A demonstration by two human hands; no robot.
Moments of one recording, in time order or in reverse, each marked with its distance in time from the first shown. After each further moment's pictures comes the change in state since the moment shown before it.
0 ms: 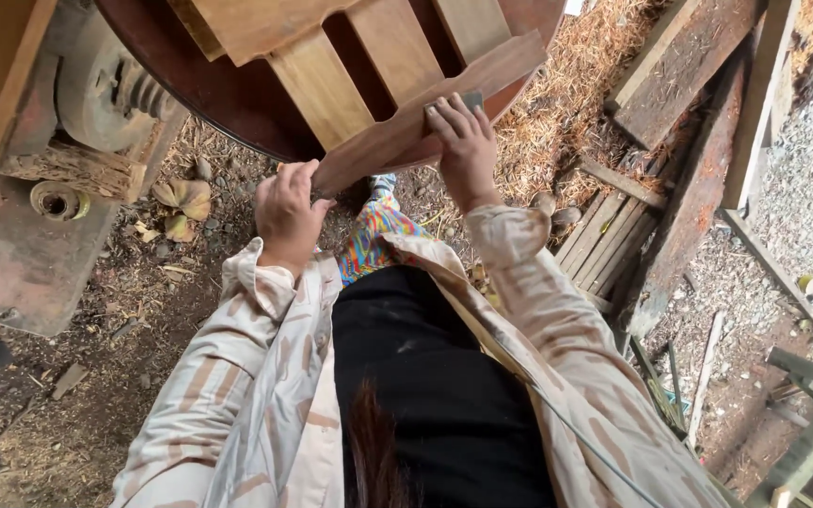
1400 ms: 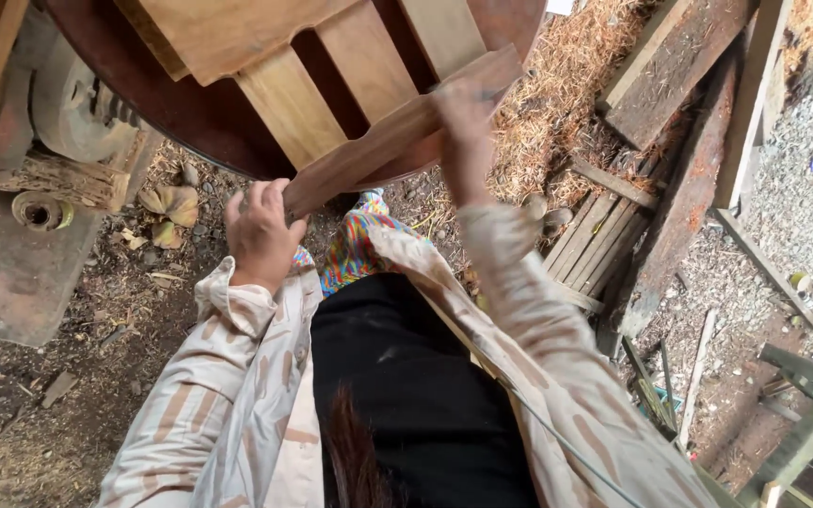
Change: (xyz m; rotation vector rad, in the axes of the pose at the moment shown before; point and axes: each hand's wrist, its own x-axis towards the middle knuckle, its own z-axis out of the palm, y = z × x) left_hand 0.004 0.011 -0.012 0.145 -0.011 -0.034; right_hand 0.010 0.039 0.012 -0.292 -0.188 0.128
